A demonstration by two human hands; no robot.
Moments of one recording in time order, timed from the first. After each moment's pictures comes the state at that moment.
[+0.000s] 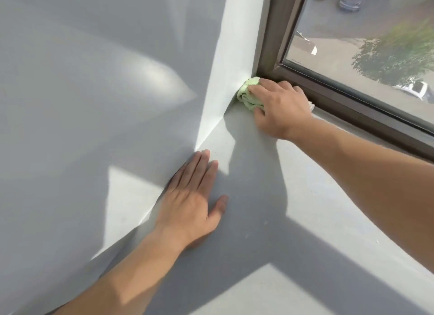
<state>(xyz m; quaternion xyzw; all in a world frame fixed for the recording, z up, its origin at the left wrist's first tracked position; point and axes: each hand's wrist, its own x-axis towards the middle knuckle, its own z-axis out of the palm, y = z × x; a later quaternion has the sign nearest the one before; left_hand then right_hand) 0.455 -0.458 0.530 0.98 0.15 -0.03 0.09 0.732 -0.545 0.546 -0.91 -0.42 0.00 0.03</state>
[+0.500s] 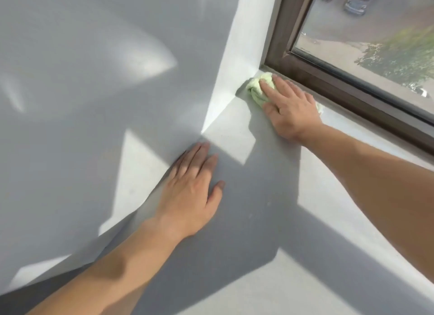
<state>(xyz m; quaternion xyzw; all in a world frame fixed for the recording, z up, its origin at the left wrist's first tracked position) 0.434 -0.467 0.536 0.97 0.17 0.00 0.14 0.707 -0.576 0.529 -0.90 -0.41 0.07 0.10</state>
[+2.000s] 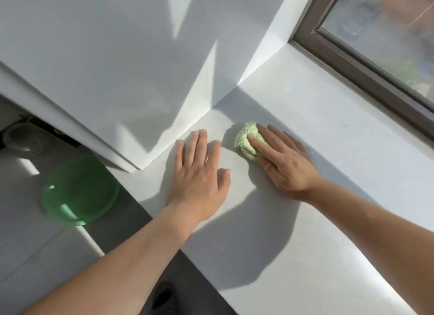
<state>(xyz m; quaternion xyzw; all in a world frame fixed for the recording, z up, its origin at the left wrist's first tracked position) 0.315 -0.495 0.530 0.96 0.26 0.03 0.13 0.499 -0.643 0.543 -0.82 -0.55 0.12 0.08</state>
